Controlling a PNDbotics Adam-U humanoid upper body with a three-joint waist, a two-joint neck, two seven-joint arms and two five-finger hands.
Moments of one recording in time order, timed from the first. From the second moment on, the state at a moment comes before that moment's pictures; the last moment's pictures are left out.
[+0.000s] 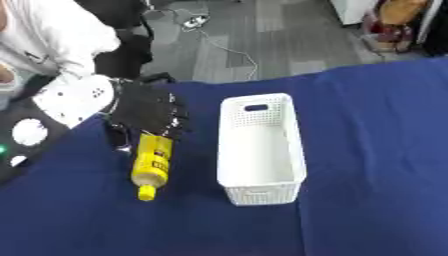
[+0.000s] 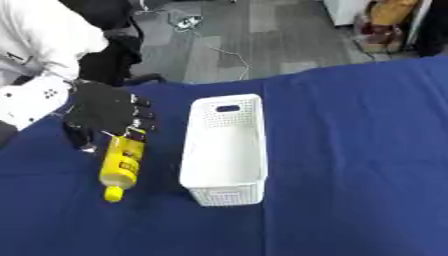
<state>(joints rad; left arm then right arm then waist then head) -0.85 1.06 -0.51 -1.39 -1.52 -0.91 0.10 -0.46 -0.47 0.01 -1.98 -0.31 -0.65 -0.18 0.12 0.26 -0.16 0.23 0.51</state>
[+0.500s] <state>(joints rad) -0.85 1.07 -0.51 -1.36 -1.56 -0.91 0.12 -0.46 -0.48 0.01 -1.98 -0.31 -0.65 -0.18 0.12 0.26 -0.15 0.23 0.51</state>
